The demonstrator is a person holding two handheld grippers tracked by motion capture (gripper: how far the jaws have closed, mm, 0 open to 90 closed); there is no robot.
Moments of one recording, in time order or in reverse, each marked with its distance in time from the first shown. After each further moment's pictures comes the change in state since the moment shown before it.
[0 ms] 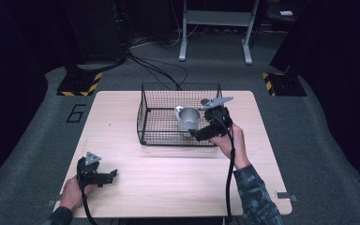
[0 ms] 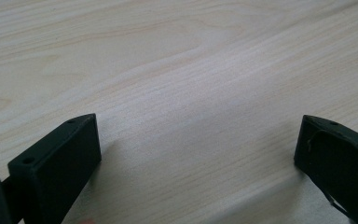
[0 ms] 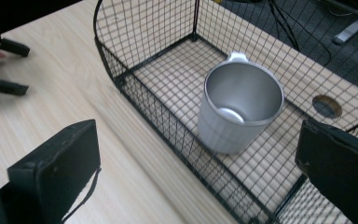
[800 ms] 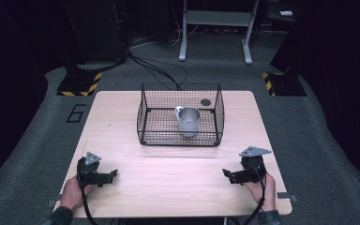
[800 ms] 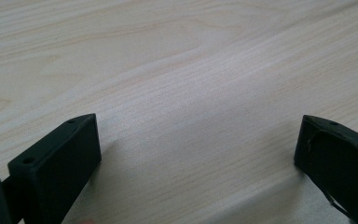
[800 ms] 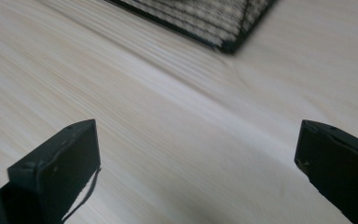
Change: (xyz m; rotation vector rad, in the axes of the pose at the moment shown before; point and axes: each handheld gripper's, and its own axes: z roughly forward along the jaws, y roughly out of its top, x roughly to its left) left arm 0.000 0.000 0.001 -0.008 0.001 0.000; right arm -0.009 -0.186 -0.025 0.045 -0.106 0.213
